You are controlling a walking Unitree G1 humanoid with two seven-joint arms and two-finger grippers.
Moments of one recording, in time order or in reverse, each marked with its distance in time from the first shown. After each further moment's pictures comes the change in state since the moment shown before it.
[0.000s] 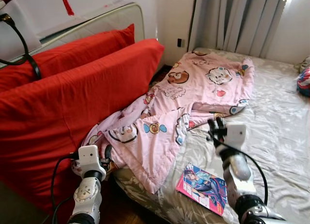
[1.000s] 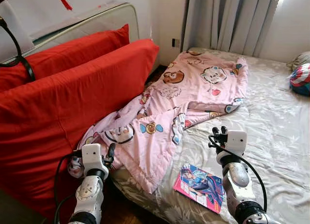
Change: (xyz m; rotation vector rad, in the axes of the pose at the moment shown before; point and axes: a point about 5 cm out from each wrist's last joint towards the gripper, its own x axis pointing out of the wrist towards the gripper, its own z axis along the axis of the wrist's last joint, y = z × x) left arm 0.002 -0.008 0.002 0.008 -0.004 -0.058; right arm -0.012 0.000 -0.018 -0.027 0.087 -0.081
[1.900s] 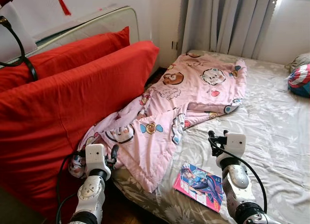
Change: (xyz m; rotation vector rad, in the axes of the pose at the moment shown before) left arm 0.000 -0.004 -0.003 0.004 0.032 -0.022; right arm -0.003 -0.002 -0.009 0.016 0.052 -0.012
